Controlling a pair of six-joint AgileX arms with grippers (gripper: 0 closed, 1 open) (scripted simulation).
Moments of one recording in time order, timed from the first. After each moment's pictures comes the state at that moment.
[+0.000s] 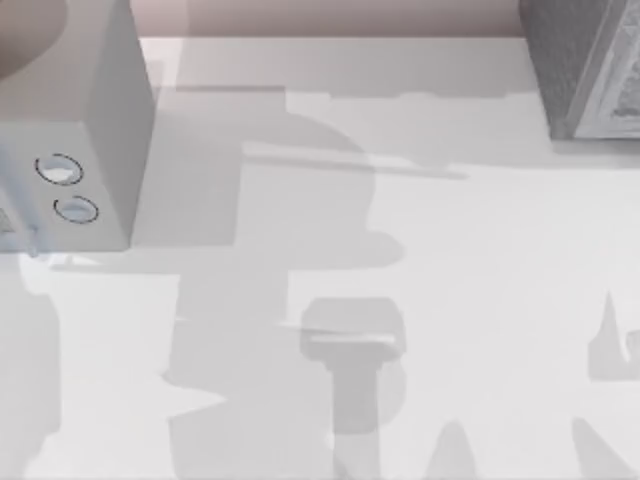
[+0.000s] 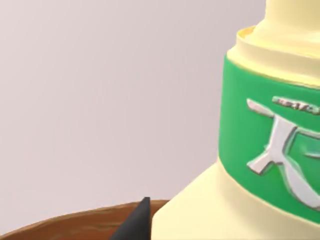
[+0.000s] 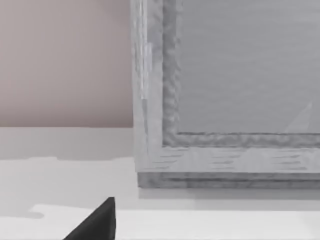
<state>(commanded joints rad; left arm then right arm) 0.29 1.61 1.10 0.50 0.32 0.01 0.00 0.00 0.00 0.00 0.00 0.00</state>
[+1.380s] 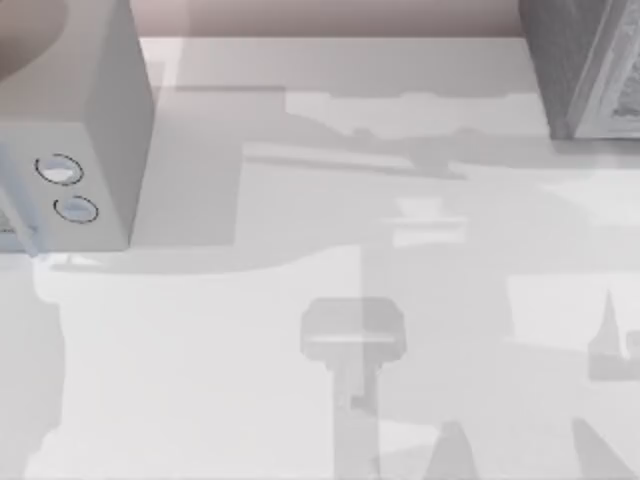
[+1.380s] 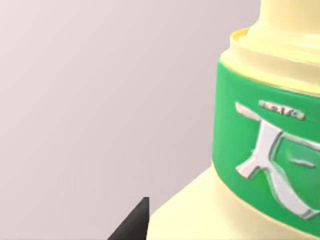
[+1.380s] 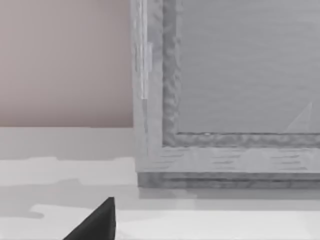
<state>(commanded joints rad) 0.28 1.62 1.65 -0.01 0.30 0.01 0.00 0.00 0.00 0.00 0.00 0.00</state>
